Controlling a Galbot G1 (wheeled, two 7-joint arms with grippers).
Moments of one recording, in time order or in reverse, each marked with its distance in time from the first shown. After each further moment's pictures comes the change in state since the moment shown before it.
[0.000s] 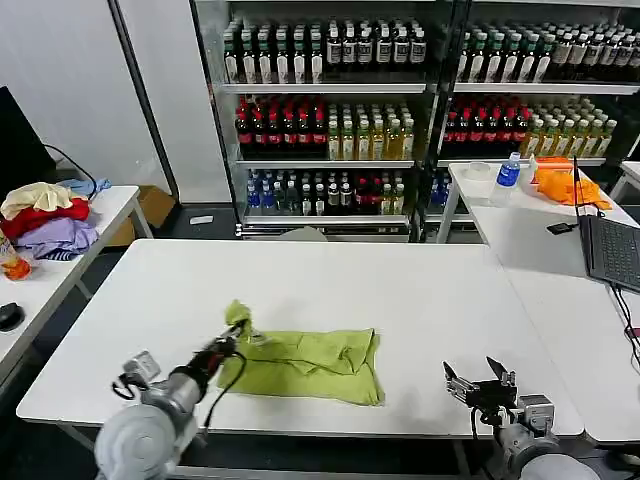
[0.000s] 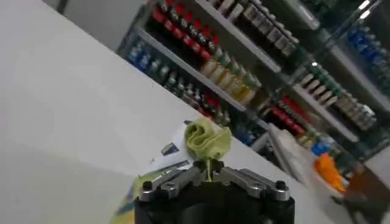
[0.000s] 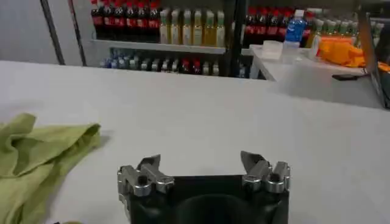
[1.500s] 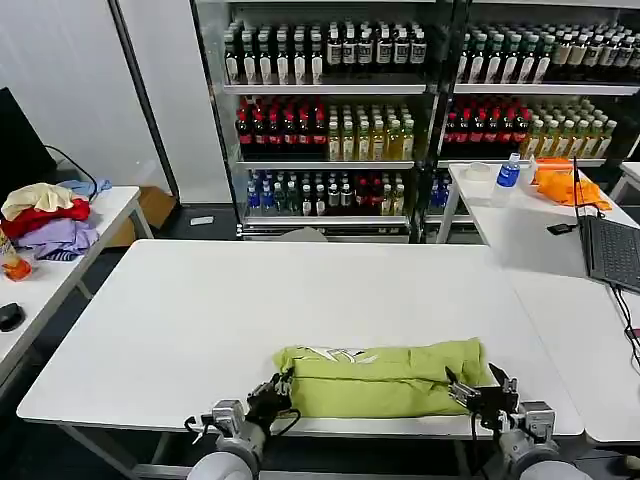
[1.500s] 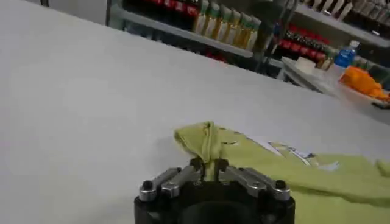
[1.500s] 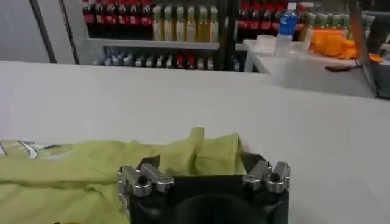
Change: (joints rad) left arm 0.079 -0.092 0.259 0.151 0.557 -0.056 0.046; right arm -0.020 0.054 0.022 0.008 -0.021 -0.002 0.004
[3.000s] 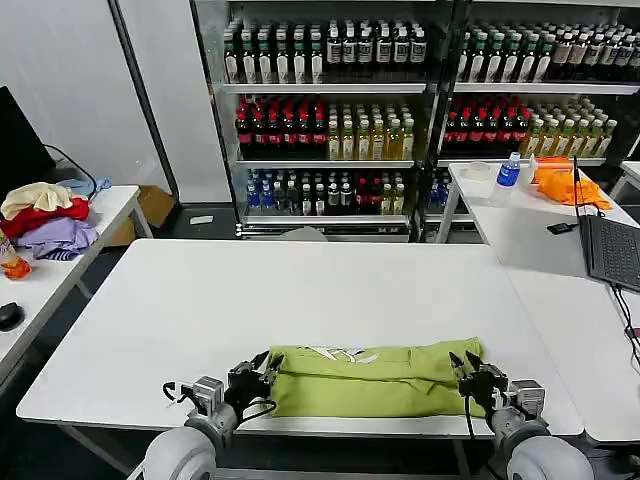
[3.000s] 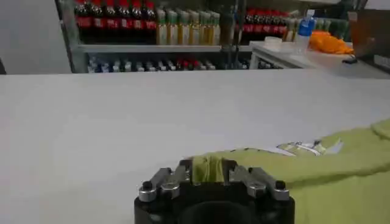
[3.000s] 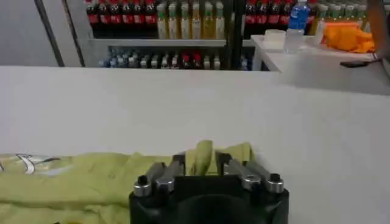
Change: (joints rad) left arm -0.110 0.271 0.033 -0.041 0.026 0.017 0.098; right arm 0.092 -0.026 -0.036 -0.056 0.051 -0.038 0.008
